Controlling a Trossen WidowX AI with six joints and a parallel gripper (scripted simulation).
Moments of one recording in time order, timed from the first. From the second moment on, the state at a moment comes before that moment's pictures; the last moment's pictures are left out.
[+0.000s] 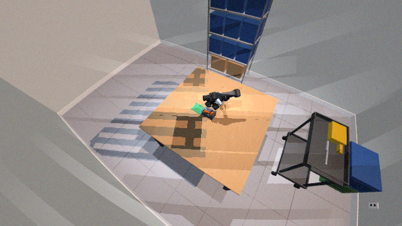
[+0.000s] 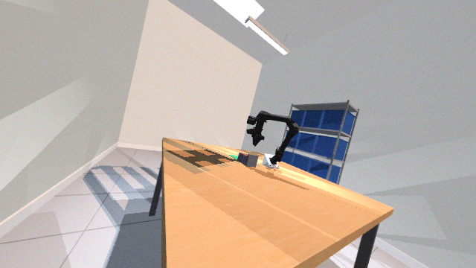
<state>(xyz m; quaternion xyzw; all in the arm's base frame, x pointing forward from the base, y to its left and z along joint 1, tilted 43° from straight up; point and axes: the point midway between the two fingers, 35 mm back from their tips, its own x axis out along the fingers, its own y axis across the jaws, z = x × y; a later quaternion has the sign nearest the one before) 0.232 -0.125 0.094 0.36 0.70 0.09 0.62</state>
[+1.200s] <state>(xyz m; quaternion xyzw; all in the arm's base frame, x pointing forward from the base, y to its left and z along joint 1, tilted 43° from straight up) 0.275 -0.022 0.056 0.30 0.65 0.22 0.67</state>
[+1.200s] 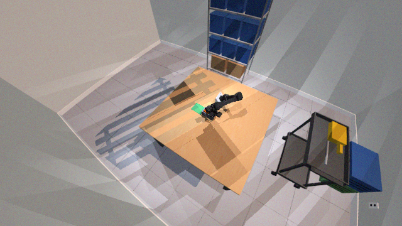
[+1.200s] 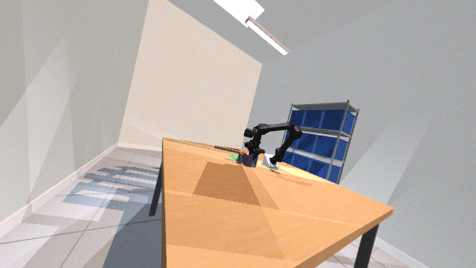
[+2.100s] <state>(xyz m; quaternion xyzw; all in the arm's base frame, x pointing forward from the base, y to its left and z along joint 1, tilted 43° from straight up) 0.274 -0.009 0.046 0.30 0.65 0.22 0.67</state>
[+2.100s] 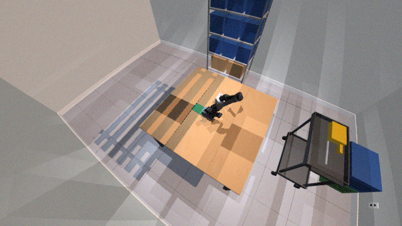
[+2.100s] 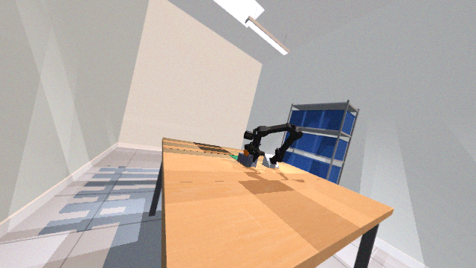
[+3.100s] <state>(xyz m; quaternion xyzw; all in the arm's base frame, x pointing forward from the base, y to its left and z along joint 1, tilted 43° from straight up) 0.267 -0.083 0.120 0.31 0.64 0.21 0.67</state>
